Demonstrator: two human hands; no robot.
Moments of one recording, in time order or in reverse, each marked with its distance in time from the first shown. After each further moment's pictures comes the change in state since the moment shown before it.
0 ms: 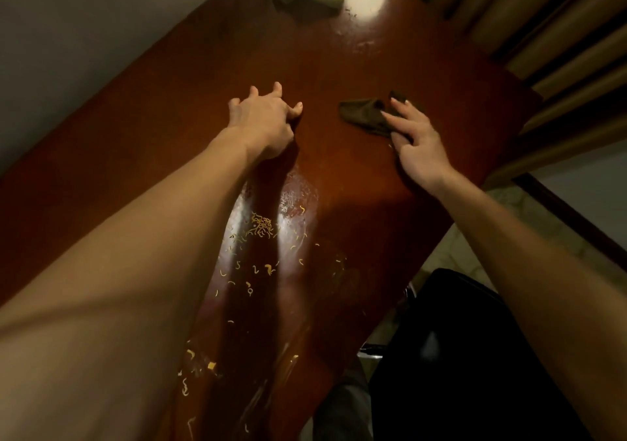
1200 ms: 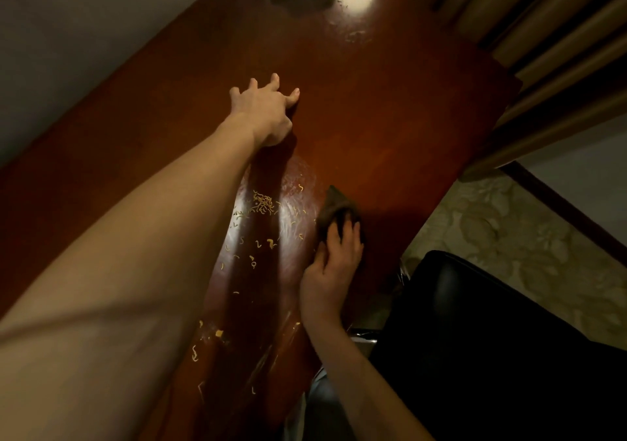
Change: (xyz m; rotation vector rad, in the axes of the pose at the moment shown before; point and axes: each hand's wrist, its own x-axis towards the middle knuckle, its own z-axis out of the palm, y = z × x) left_hand -0.014 0.002 0.002 0.124 -0.035 0.041; right_hand -0.219 -0.080 0.190 0.188 0.515 0.317
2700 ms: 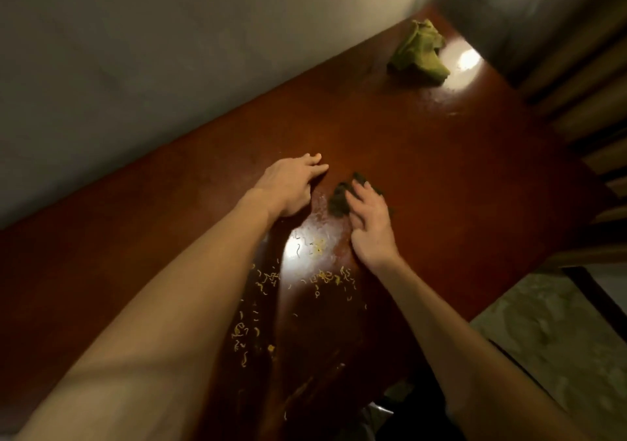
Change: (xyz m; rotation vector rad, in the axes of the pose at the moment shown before) left_hand -0.087 -0.101 0.046 -0.301 0.114 0.037; right_hand 0.118 -0.076 0.050 -0.214 -0.621 -0.511
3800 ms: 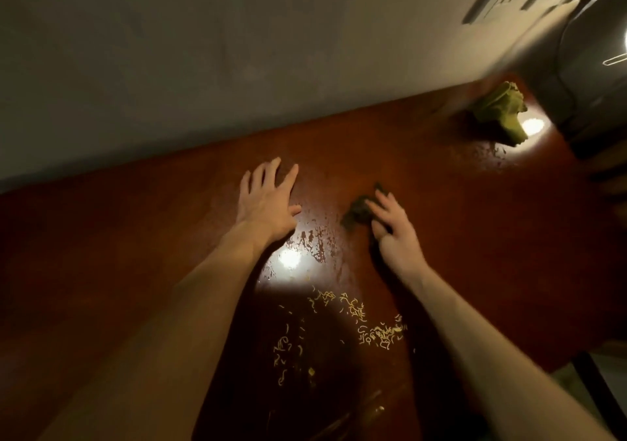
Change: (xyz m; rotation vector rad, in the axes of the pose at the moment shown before) left_hand -0.096 -0.107 0.036 -0.110 0.208 -0.528; right_hand 0.042 -0.063 0.033 0.060 -0.225 -0.086
